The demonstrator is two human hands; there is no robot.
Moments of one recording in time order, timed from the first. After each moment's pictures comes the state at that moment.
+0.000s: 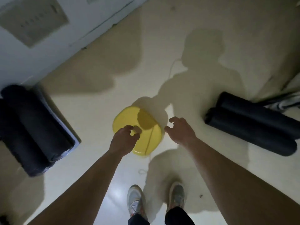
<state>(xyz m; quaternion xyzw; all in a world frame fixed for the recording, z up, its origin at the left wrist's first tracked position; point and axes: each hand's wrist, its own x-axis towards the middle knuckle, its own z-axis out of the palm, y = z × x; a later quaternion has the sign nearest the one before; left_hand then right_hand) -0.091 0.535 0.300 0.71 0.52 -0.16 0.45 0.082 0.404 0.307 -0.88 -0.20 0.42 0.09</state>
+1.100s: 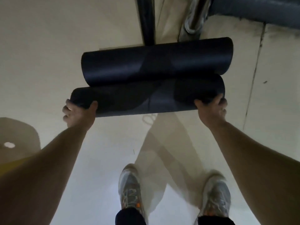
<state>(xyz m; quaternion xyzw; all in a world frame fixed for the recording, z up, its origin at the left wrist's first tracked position) 0.410 0.122 -0.042 0.78 0.57 -0.08 0.23 0.529 -0.247 -0.059 -0.89 0.23 0.26 0.29</state>
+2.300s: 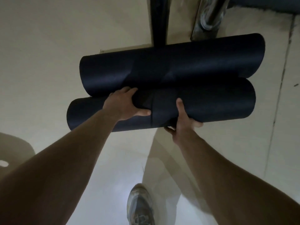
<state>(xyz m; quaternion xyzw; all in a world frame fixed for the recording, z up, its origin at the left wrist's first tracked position) 0.524 0.099 -0.084 0.94 0.10 -0.32 0.12 0.511 -0.103 -0.115 -0.47 0.55 0.21 0.66</state>
